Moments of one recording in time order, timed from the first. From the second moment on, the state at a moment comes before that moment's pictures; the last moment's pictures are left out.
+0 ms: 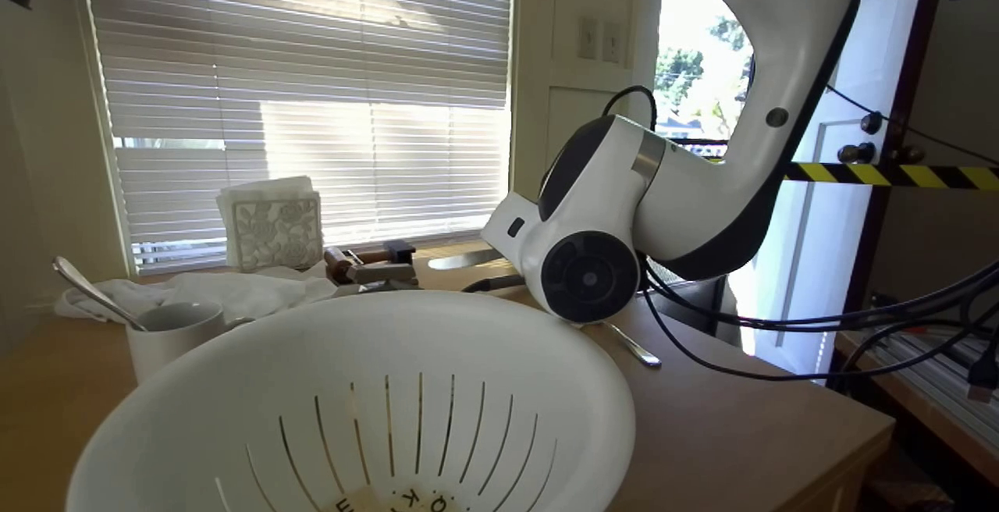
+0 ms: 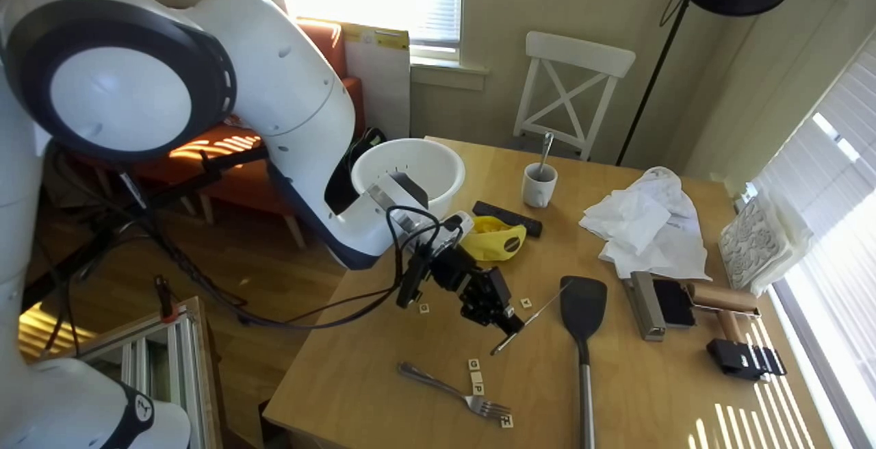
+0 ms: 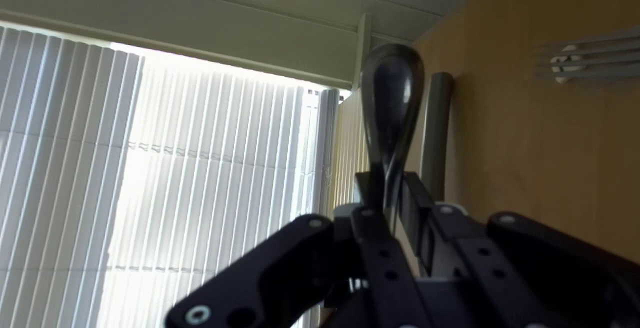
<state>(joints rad) 0.12 0.62 0.02 -2.07 -1.59 1.76 0.92</state>
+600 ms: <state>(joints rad) 0.08 0.63 0.03 -2.13 -1.74 1.82 0.91</state>
